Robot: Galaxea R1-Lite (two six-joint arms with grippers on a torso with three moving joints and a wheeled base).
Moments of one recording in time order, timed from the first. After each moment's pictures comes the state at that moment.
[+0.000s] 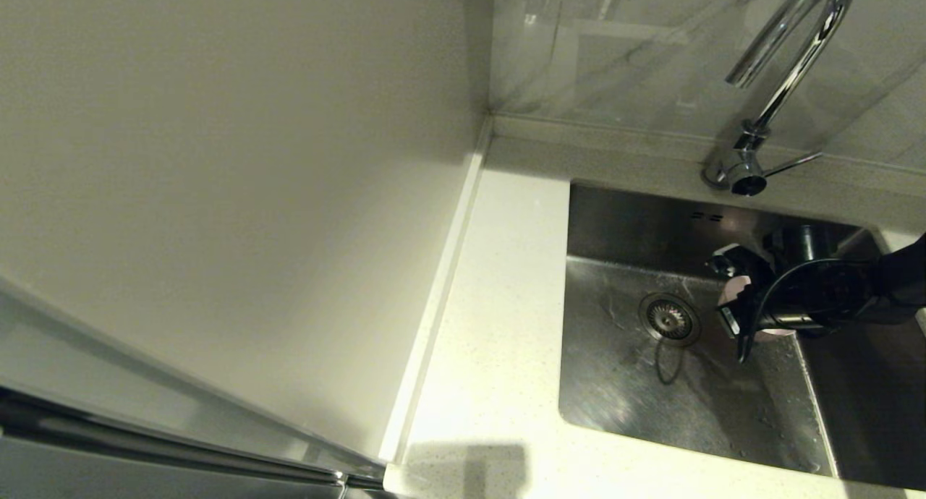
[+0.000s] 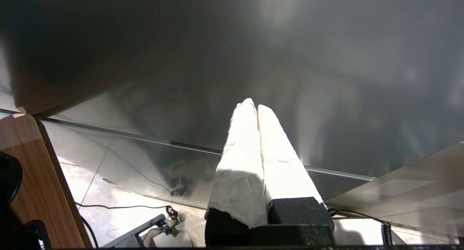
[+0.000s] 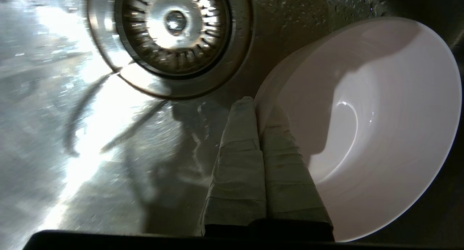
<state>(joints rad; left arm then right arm) 0.00 0.00 0.00 -0.01 0.00 -0.01 -0.18 2.19 -1.28 -0.15 0.00 -0.47</state>
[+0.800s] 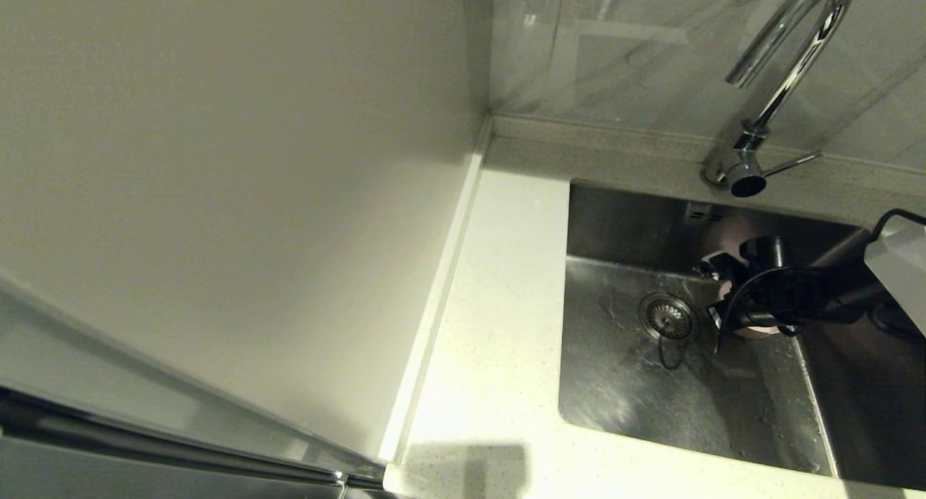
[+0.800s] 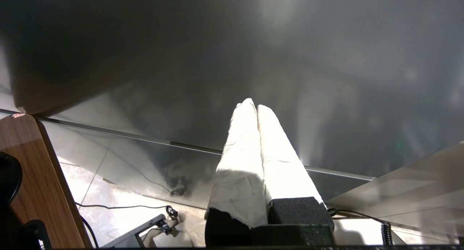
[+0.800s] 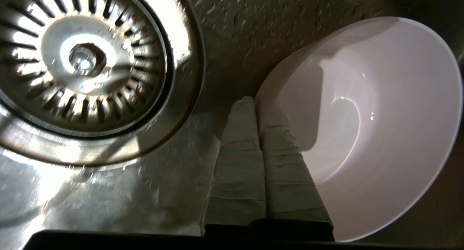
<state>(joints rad) 0.00 0.00 0.00 -0.01 0.00 -0.01 -0.19 2.41 -1.52 -0.15 -0.09 -0.46</state>
